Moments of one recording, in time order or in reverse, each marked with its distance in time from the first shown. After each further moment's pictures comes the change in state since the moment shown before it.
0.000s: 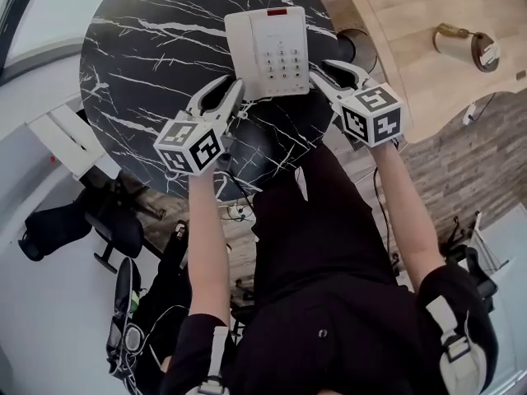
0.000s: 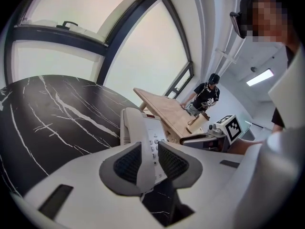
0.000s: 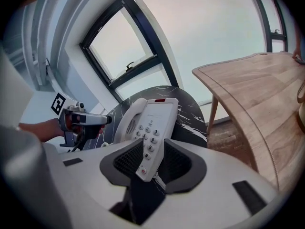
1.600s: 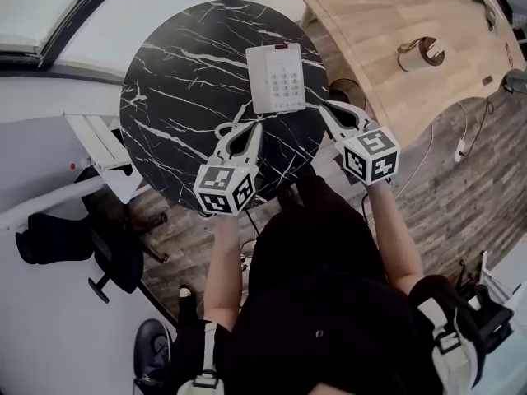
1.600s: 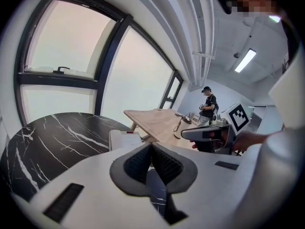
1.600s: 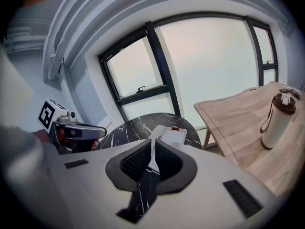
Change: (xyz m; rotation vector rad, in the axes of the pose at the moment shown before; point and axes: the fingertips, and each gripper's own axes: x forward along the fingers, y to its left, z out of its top) left arm -0.109 -0.122 -0.001 0.207 -0.184 0.087; right arm -0.131 0.093 0.026 -0.118 -0.262 -0.072
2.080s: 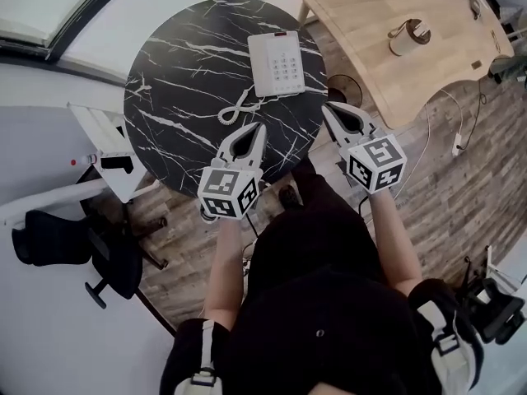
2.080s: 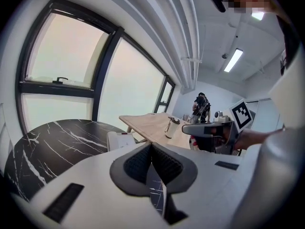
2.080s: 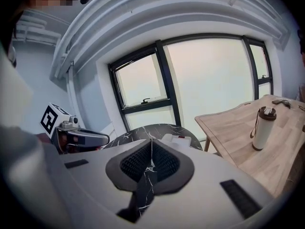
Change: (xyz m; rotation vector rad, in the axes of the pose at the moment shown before) left arm -0.069 -0.039 -0.023 0.077 -0.076 -0.042; right arm -0.068 0.067 -0.010 -0.057 -0.161 -0.037
